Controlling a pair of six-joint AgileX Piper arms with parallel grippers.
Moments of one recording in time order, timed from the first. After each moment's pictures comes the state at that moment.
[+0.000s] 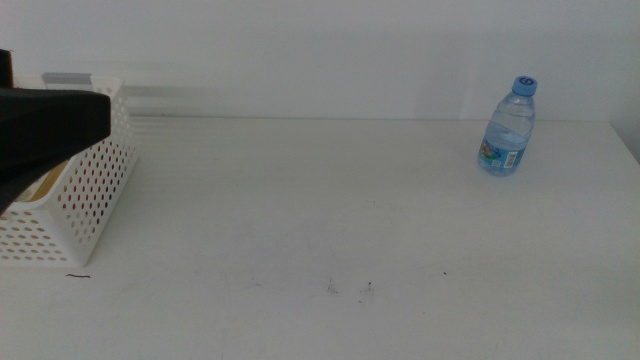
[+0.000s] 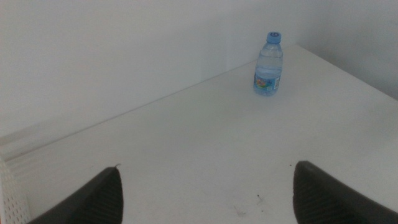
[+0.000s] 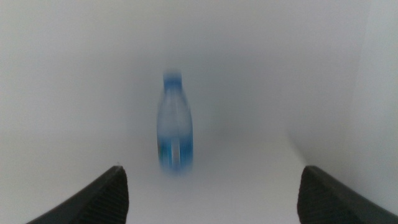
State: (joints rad) left arm -0.38 0.69 -1.07 -0.27 0.86 0.25; right arm -0.03 0.00 0.00 -0.03 0.09 0.02
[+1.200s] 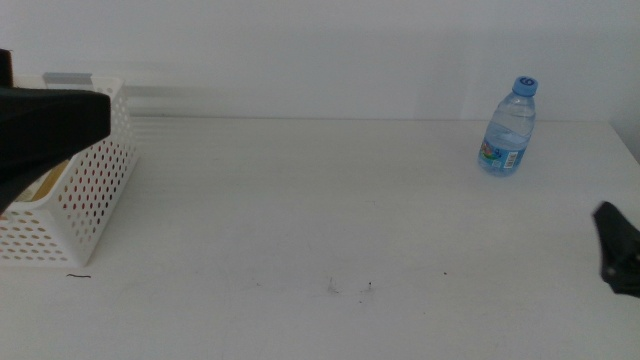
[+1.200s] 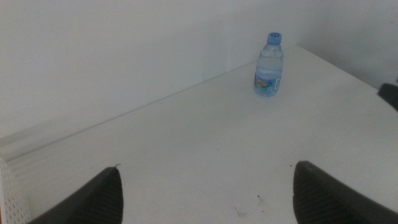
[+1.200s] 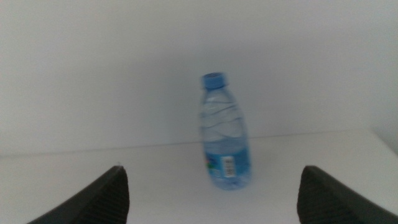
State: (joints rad) left arm -0.38 0.69 -1.07 -0.27 0.86 0.25; right arm -0.03 1.26 -0.03 -0.14 -1.15 0.21
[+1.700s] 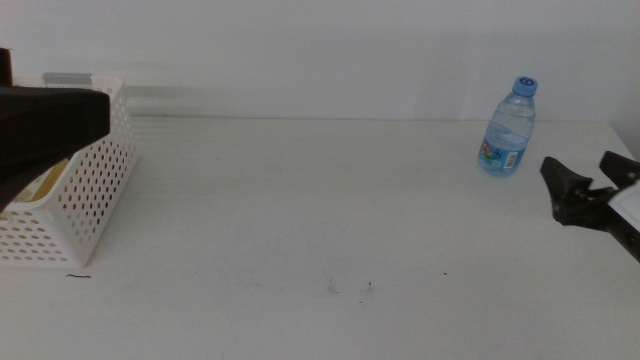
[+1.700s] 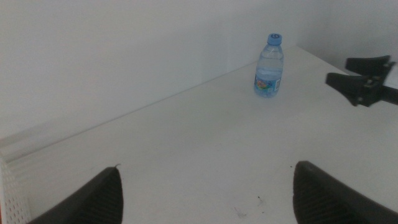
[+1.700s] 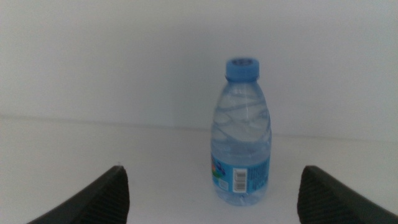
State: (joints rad) left arm -0.38 0.69 -1.07 -0.27 0.86 0.25; right arm -0.03 1.55 -0.39 -0.28 -0.97 0.19
